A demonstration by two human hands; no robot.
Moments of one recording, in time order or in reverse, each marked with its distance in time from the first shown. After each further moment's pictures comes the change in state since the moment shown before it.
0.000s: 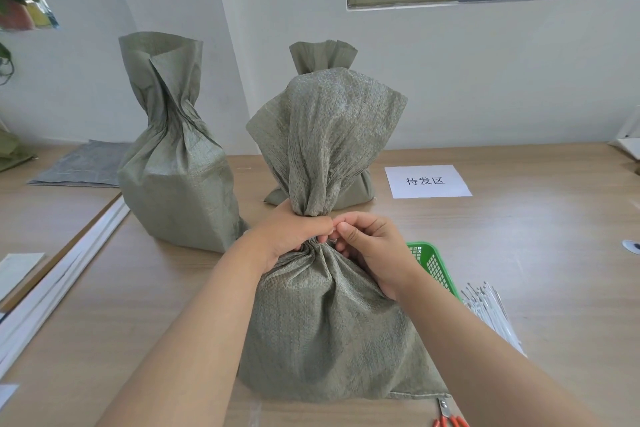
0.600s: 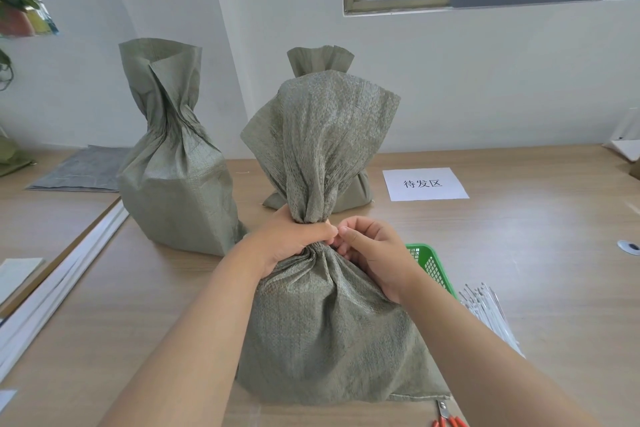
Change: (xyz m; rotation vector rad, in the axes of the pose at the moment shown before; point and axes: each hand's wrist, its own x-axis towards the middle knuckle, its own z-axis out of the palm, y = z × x) left_hand 0.000 -0.010 0.002 -0.028 -0.015 0.064; right_hand -0.006 -0.006 0.001 0.029 0.015 0.096
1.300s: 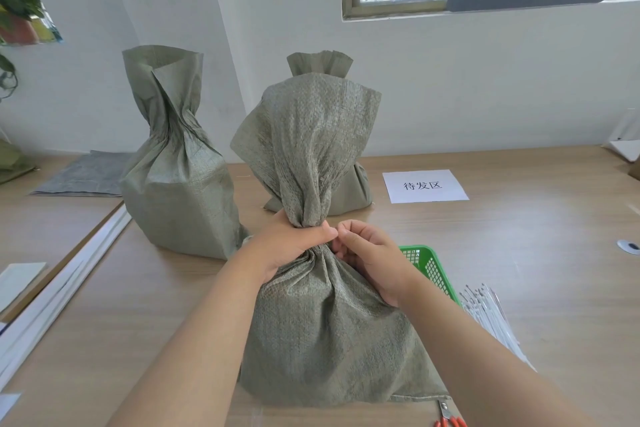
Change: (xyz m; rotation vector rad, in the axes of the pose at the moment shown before) left_hand -0.002 -0.009 0.001 -0.115 0.036 0.066; right_hand -0.006 0.000 0.004 -0.049 -0.067 0.001
